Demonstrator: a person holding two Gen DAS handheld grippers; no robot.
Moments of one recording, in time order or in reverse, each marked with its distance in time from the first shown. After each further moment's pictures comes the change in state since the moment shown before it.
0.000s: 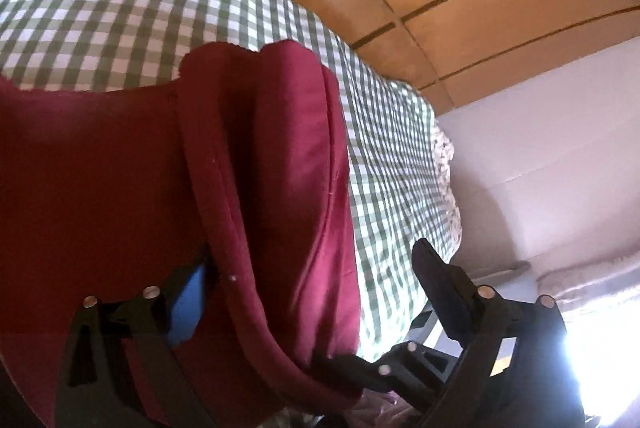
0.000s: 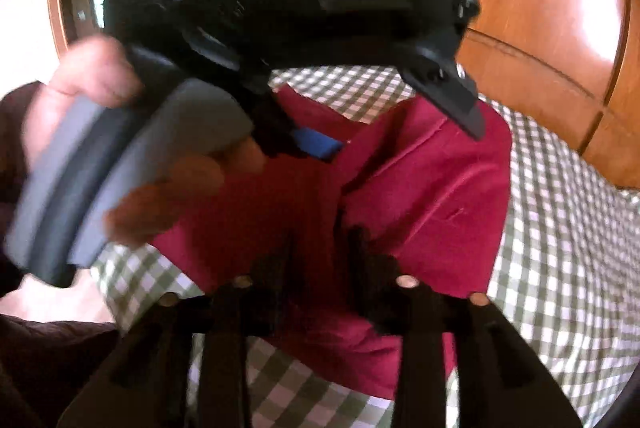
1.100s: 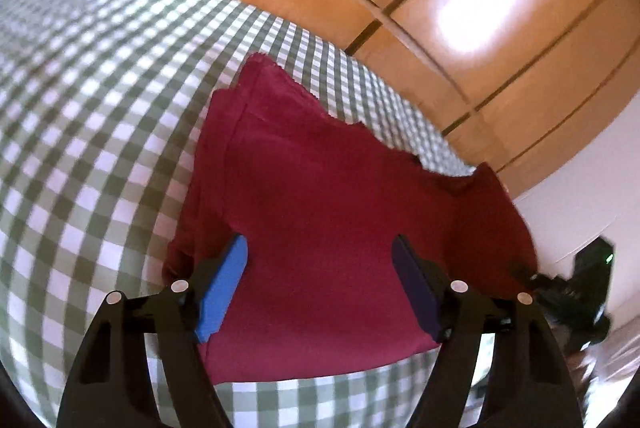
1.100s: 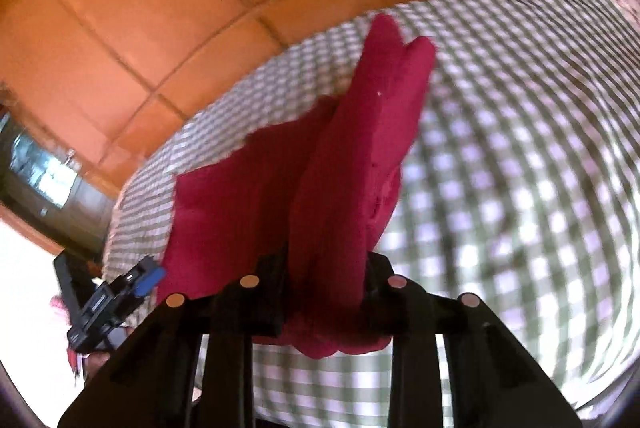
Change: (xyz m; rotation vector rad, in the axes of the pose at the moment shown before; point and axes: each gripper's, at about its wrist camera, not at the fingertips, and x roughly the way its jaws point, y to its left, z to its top) left arm -0.094 0.075 -0.111 -0.130 -0.436 0.243; right arm -0.063 -0.133 -0.007 0.648 0.050 0.016
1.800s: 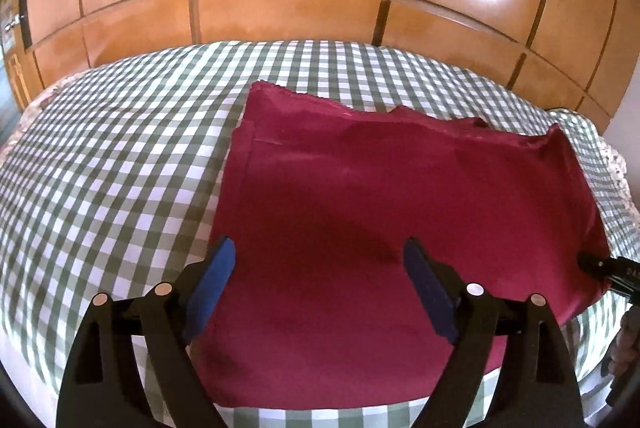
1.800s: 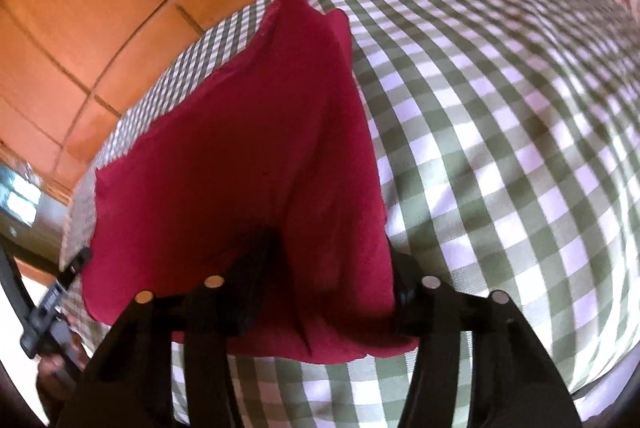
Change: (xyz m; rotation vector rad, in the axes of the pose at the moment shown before) left arm 0.034 -0.061 -0.023 0.363 -0.067 0.450; right arm 0.018 -0.107 -0.031 0.148 0.024 -0.168
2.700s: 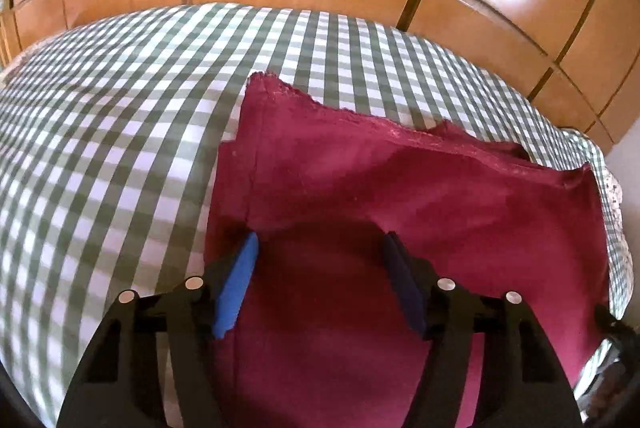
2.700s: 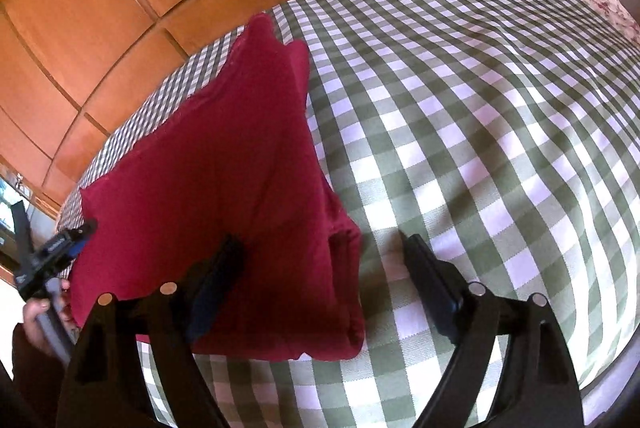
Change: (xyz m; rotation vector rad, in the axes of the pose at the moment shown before) left arm 0.076 0.027 0.042 -0.076 0.081 -0.067; right arm -0.016 -0.018 -0.005 -0.026 -0.114 -0.065
